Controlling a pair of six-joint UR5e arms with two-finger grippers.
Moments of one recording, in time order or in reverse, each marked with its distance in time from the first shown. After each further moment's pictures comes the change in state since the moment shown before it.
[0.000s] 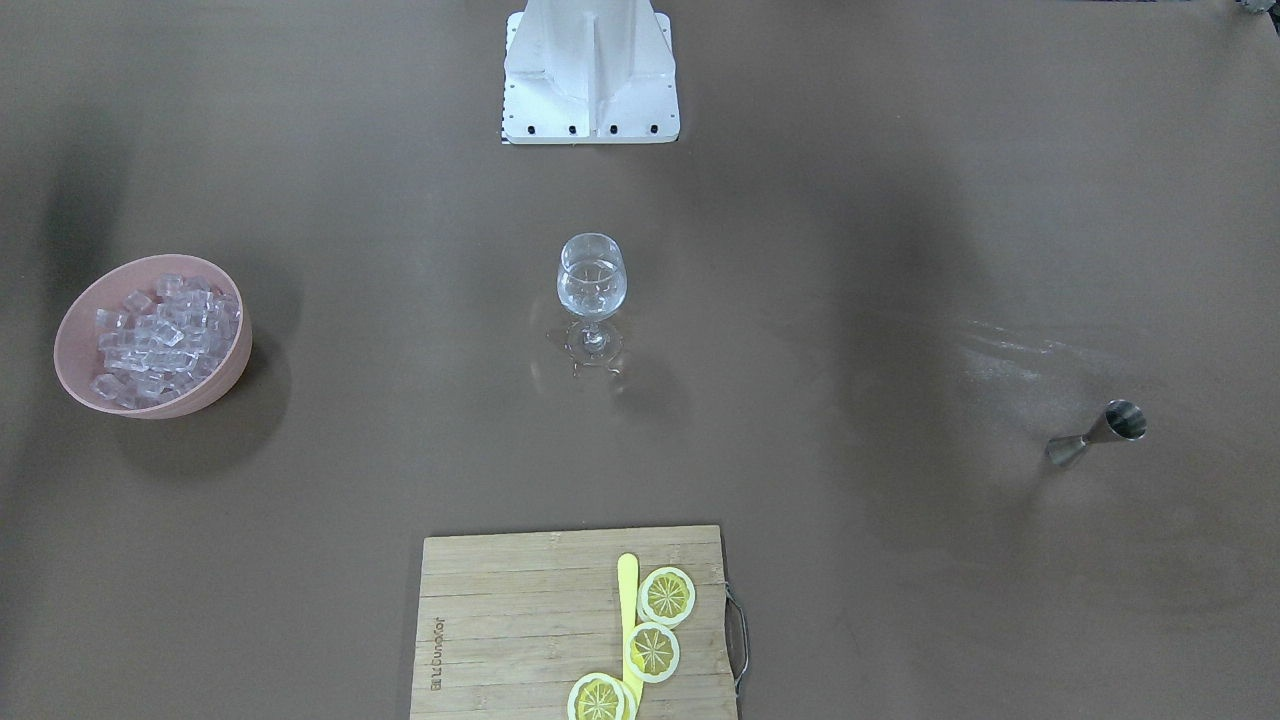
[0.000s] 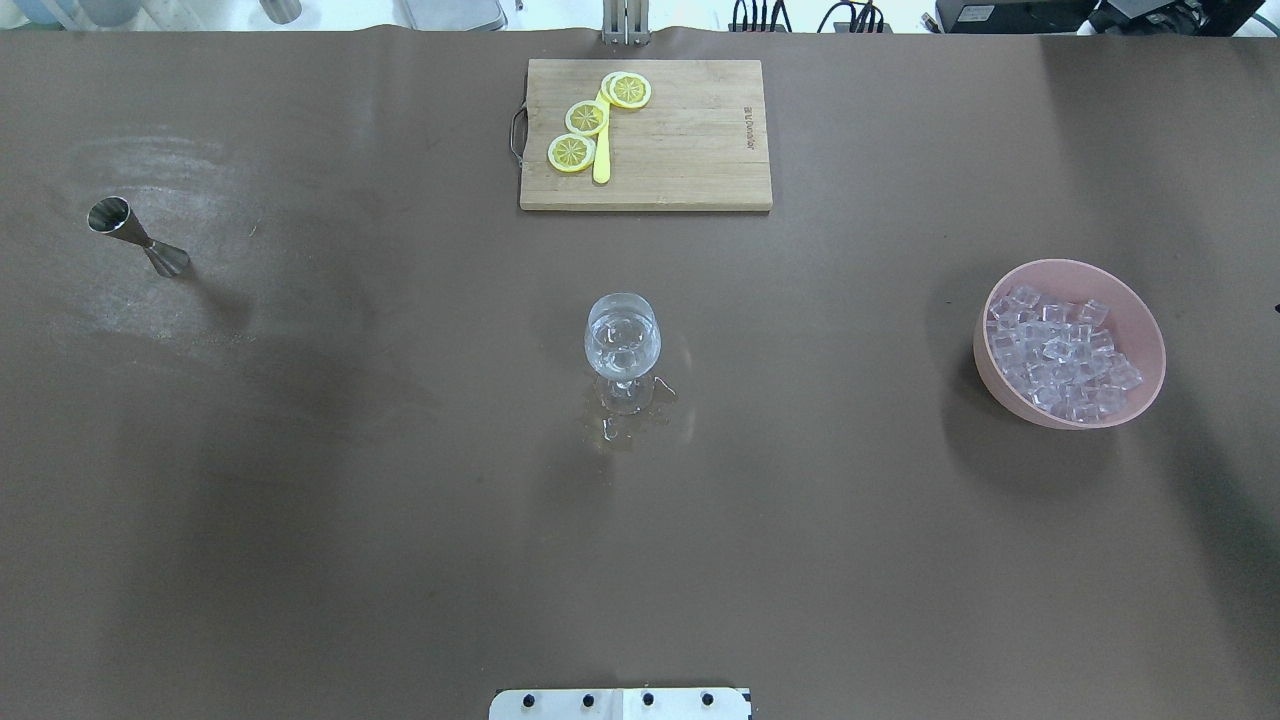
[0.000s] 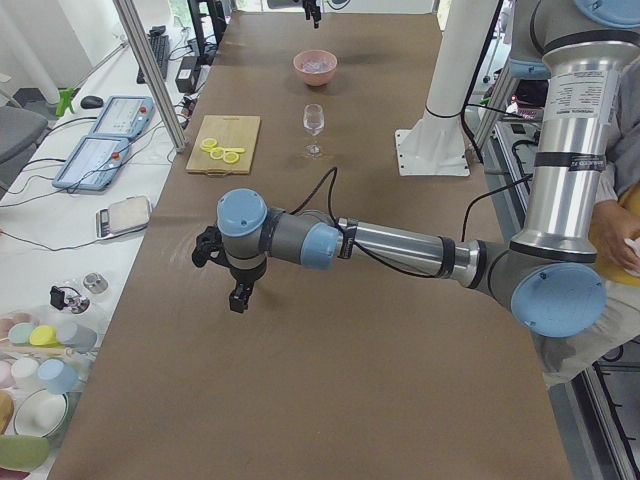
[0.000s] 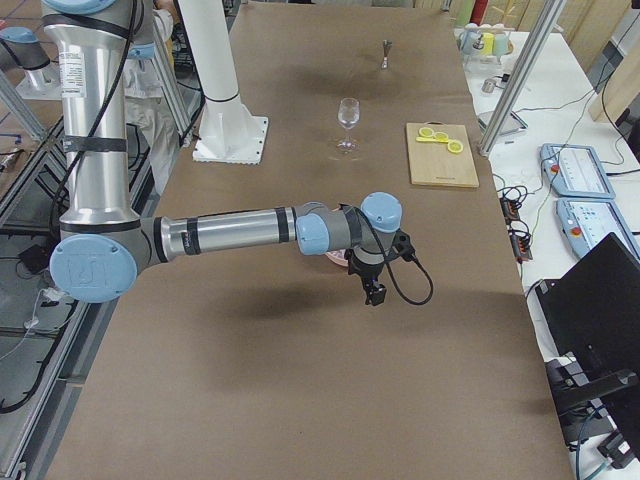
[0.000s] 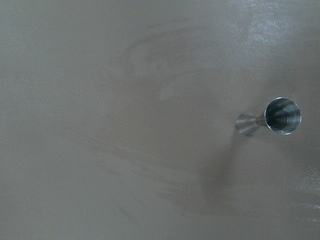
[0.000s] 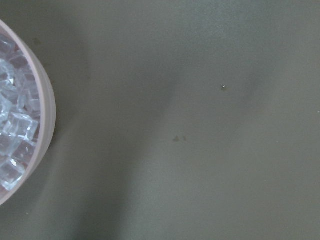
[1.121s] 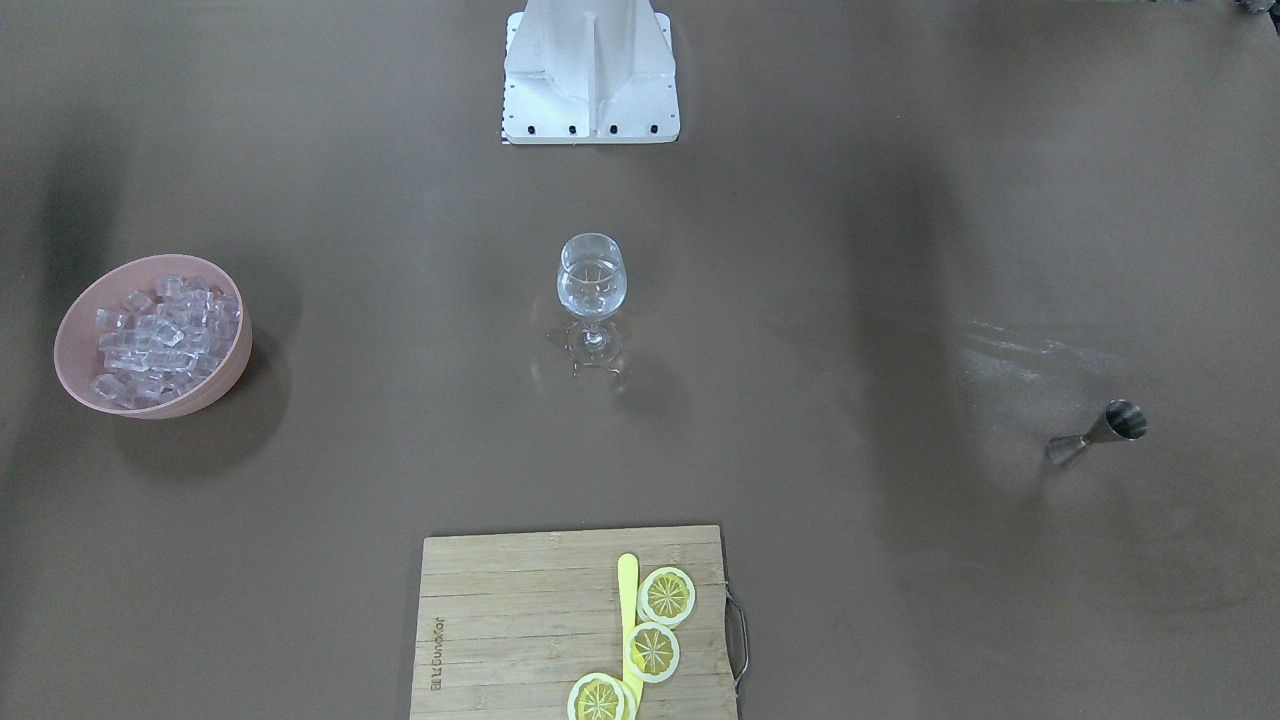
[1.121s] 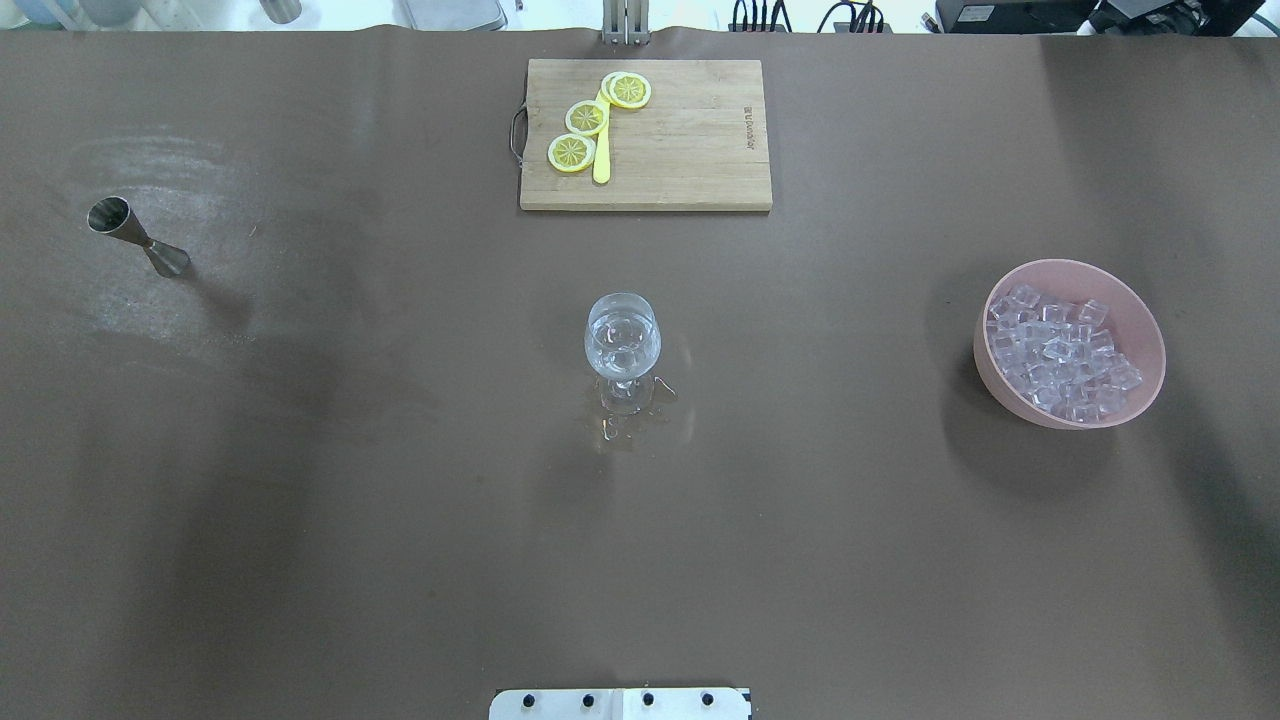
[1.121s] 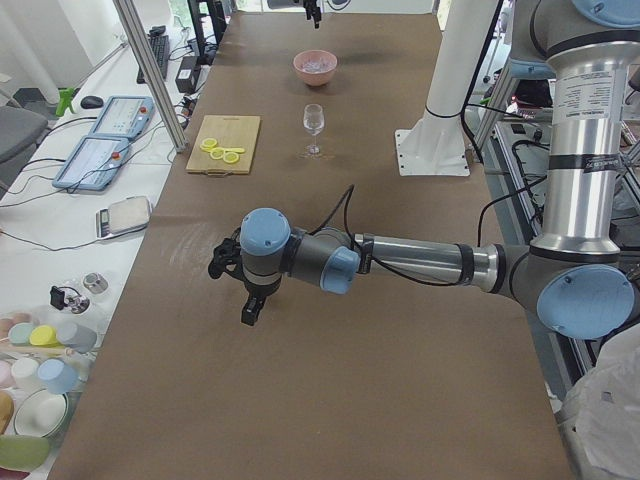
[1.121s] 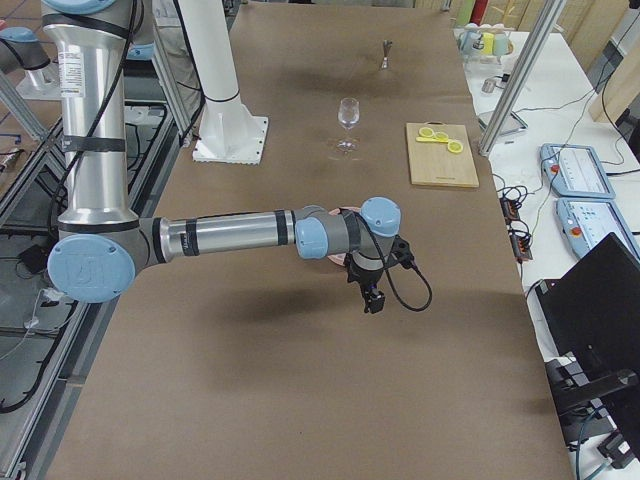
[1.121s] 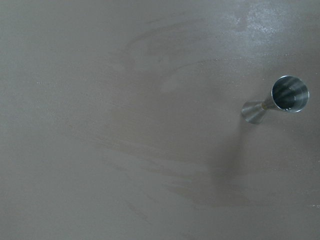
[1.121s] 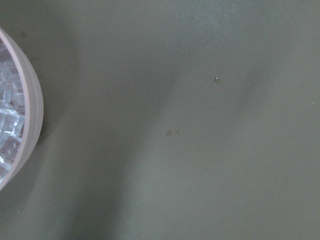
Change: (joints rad) left arm 0.003 0.093 0.004 -0.161 0.004 -0.003; right arm 0.000 -0.003 -0.010 0.000 -0.007 0.006
